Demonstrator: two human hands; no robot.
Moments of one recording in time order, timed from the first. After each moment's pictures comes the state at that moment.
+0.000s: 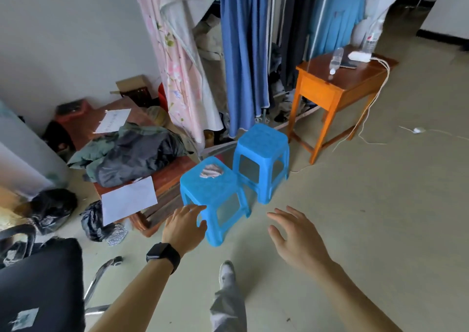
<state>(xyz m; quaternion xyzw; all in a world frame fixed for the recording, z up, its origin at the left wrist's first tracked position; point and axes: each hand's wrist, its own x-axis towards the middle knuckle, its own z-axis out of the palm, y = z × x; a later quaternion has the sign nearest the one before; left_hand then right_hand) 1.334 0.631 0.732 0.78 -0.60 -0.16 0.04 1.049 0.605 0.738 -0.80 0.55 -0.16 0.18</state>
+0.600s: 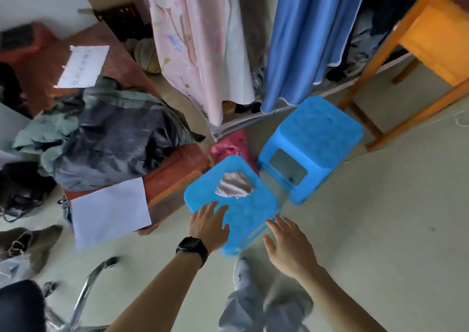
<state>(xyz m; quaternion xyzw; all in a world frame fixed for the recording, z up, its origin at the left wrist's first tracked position) 1.498 0.282 0.492 0.76 -0.58 -0.28 -0.09 1.274 0.257 0.485 -0.80 0.54 0.07 0.27</state>
